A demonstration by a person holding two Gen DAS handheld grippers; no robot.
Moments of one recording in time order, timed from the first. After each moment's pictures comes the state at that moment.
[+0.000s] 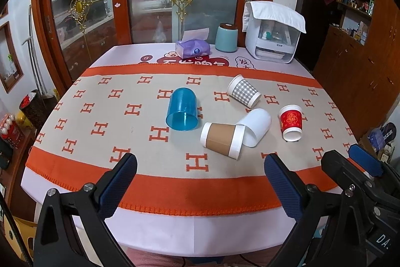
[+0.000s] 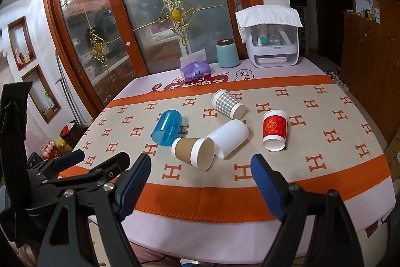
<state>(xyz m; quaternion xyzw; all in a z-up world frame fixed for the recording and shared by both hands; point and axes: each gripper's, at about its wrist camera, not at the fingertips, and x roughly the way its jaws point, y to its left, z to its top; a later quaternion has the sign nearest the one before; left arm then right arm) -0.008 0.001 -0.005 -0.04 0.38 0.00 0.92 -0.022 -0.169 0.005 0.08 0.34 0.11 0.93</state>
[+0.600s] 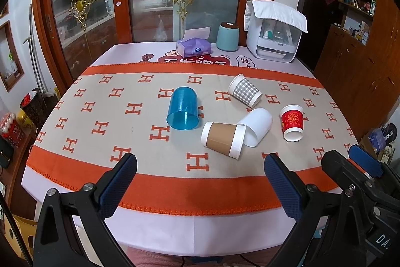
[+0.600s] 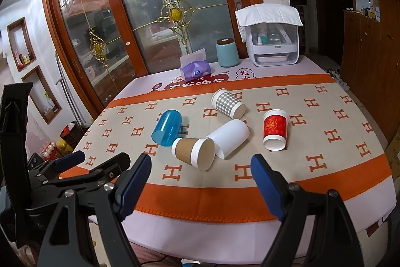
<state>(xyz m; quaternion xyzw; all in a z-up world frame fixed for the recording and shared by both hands) -0.004 0.000 -0.003 -0.04 0.39 0.00 0.92 -0.021 -0.169 0.006 0.08 0.34 0.11 0.93</state>
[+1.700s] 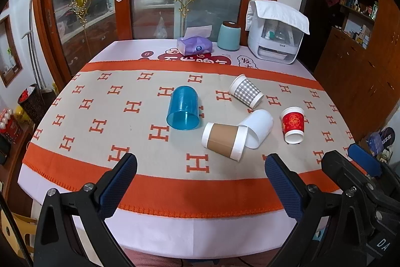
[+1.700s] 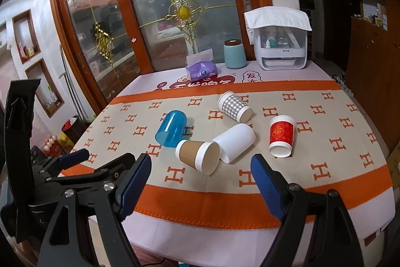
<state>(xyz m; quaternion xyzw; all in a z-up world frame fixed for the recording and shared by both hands) 0.006 0.007 -0.009 -0.05 0.39 0.00 0.92 -0.006 -0.149 0.004 0.05 0.34 0.13 0.93</state>
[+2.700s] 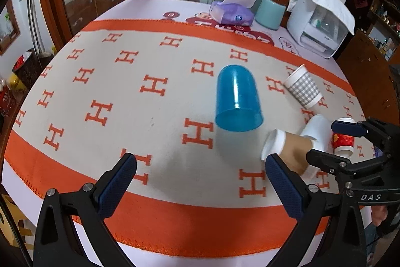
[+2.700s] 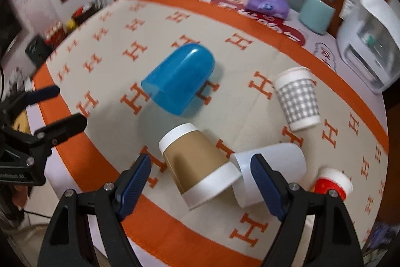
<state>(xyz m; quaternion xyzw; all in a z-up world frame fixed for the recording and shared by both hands) 0.114 0.109 -0.099 -0.11 0.48 0.03 0.87 0.168 -0.045 -0.099 -0.20 0.54 0.26 0.78</state>
